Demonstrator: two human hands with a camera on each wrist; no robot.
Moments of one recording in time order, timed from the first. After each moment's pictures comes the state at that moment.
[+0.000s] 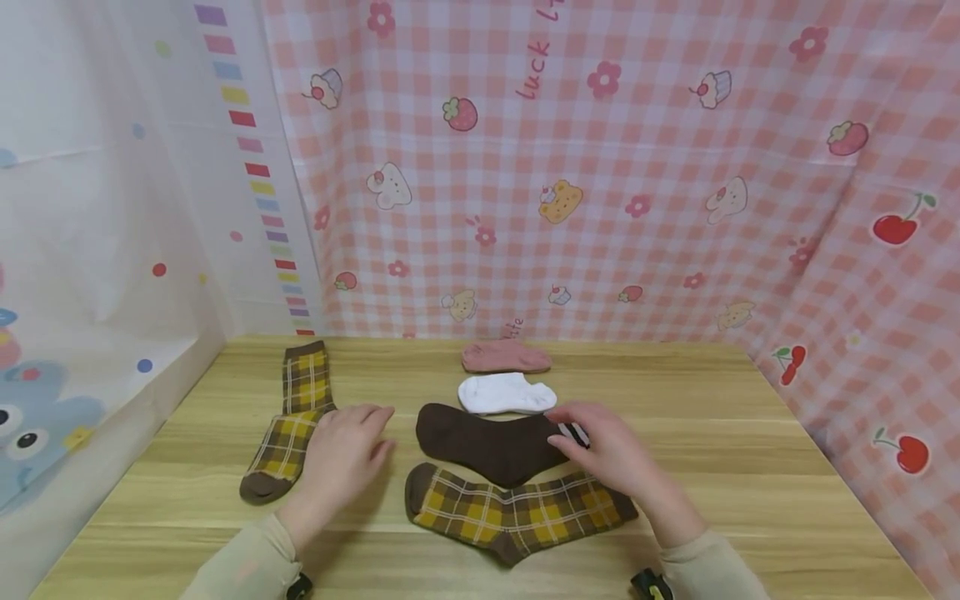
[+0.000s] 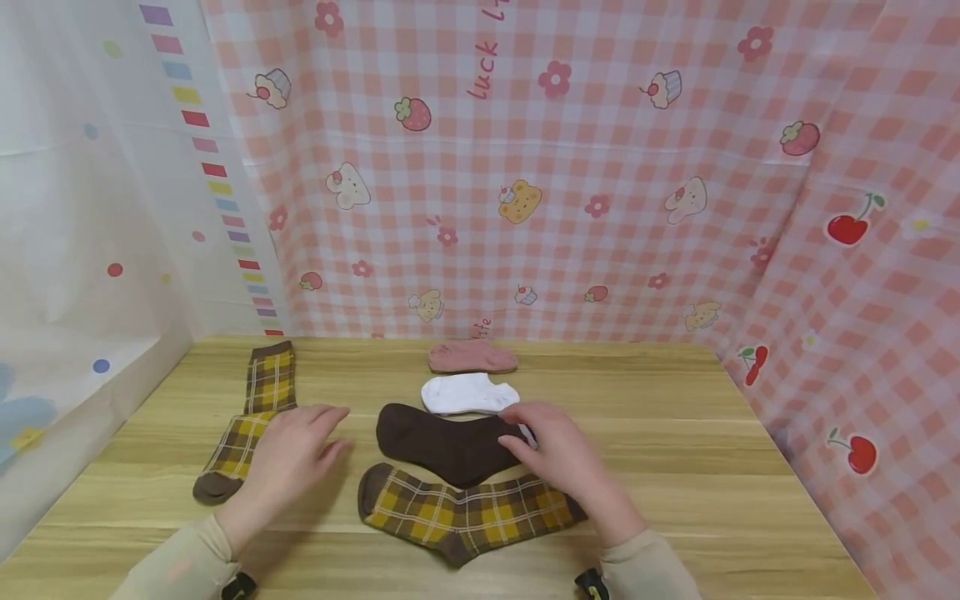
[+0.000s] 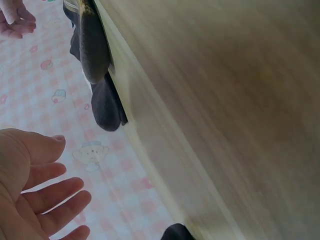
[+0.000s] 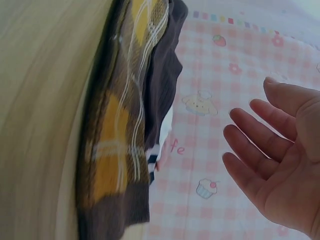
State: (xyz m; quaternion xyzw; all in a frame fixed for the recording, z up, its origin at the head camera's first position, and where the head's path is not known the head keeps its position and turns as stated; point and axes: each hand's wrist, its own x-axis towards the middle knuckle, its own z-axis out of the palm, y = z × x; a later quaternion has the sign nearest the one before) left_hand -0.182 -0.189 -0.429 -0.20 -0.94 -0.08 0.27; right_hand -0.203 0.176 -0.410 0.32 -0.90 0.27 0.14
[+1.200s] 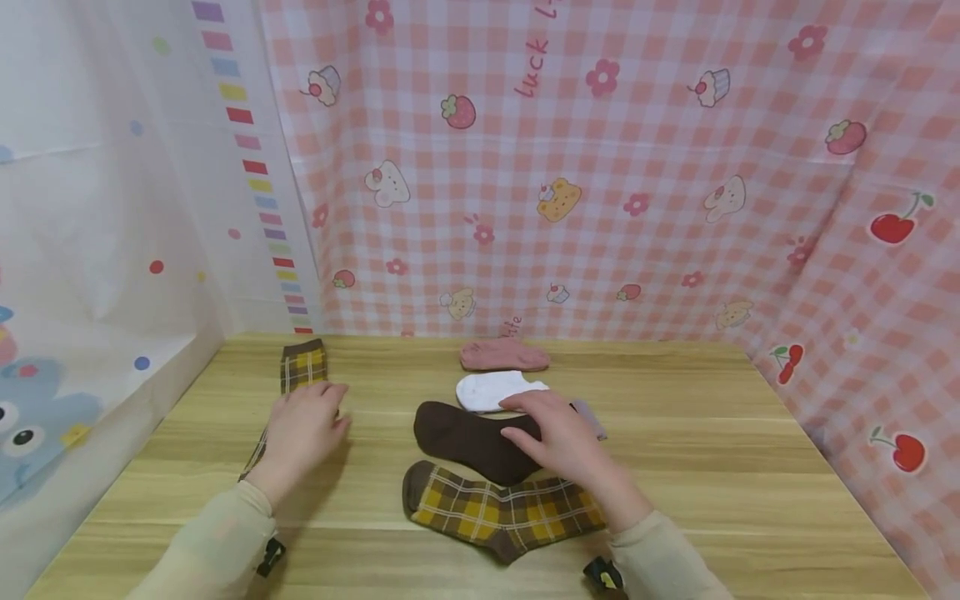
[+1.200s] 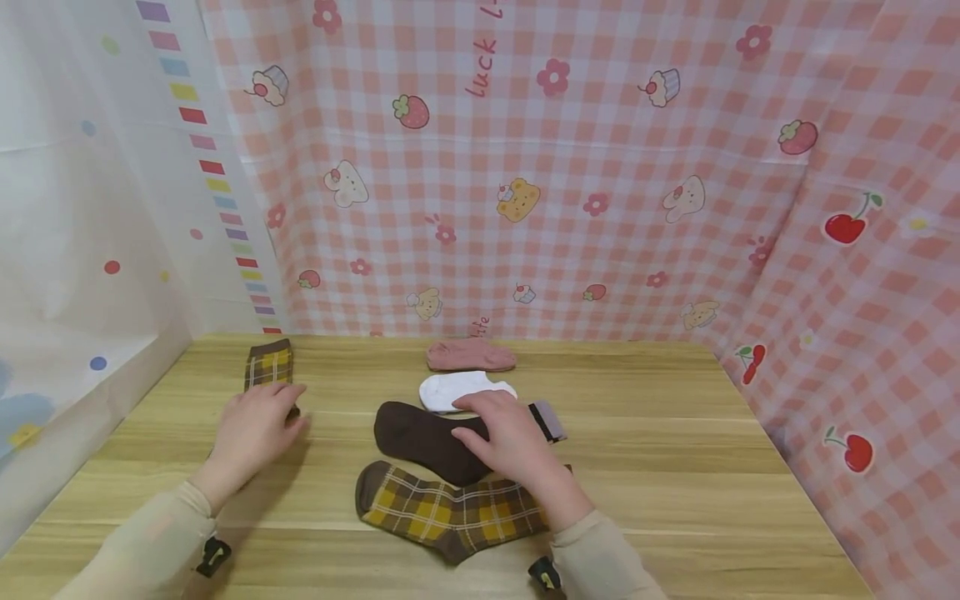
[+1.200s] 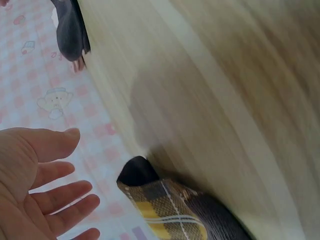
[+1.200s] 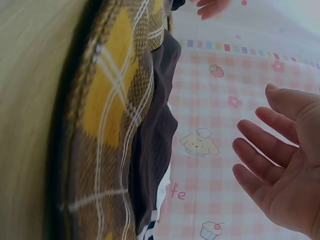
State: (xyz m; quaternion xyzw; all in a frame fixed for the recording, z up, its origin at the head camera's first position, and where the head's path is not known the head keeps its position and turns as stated) left_hand -0.209 -0.237 -0.419 -0.12 -0.97 -0.07 0.19; right_hand -0.212 0.128 -0.408 0.36 -0.88 0.27 0.15
